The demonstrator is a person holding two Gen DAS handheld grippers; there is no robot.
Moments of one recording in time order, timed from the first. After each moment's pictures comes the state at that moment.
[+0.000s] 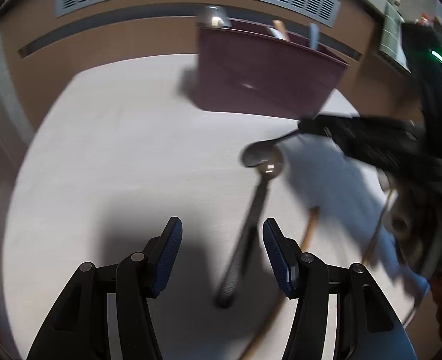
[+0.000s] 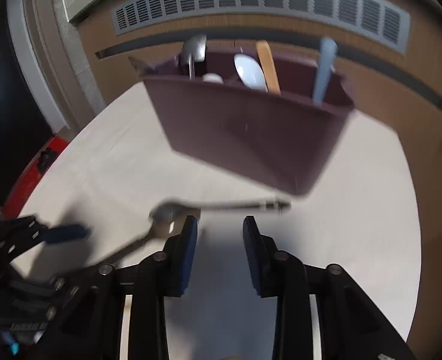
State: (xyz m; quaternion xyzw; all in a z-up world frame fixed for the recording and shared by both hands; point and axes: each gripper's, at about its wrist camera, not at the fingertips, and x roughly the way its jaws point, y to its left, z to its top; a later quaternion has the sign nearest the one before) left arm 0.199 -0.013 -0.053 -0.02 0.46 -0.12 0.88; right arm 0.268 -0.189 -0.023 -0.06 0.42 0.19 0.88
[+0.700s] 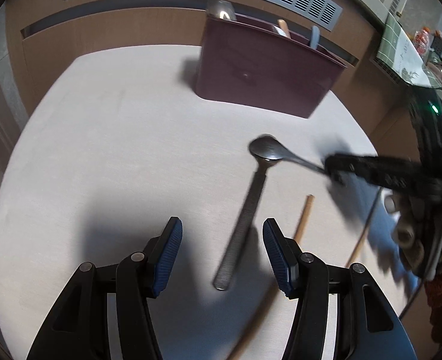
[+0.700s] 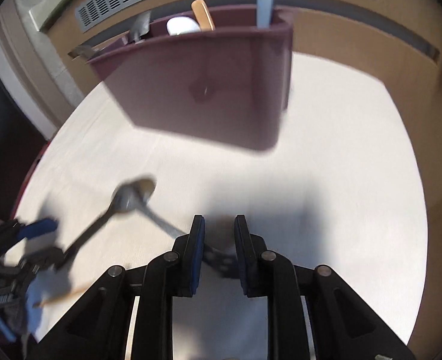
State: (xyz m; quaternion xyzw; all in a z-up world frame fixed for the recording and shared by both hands) left arm 0.189 -0.003 -0.052 -0.06 0.47 -0.16 0.87; right arm 0.267 -0.245 -0.048 0.01 0.50 0.18 0.85
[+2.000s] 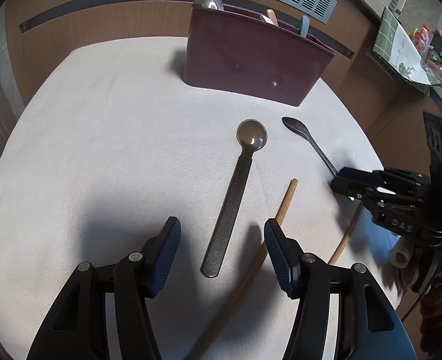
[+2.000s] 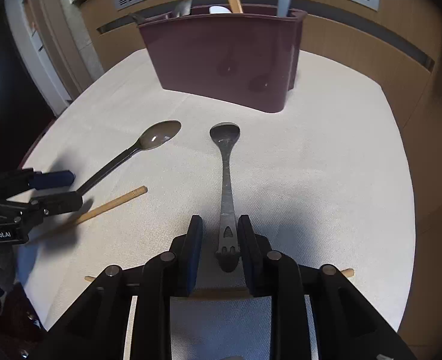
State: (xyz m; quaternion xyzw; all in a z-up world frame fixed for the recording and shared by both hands) left arm 0.174 -0.016 -0.055 -0.06 0.48 -0.15 0.86; right arm 0.202 -0.252 -0.044 -0.07 0.48 0.20 0.85
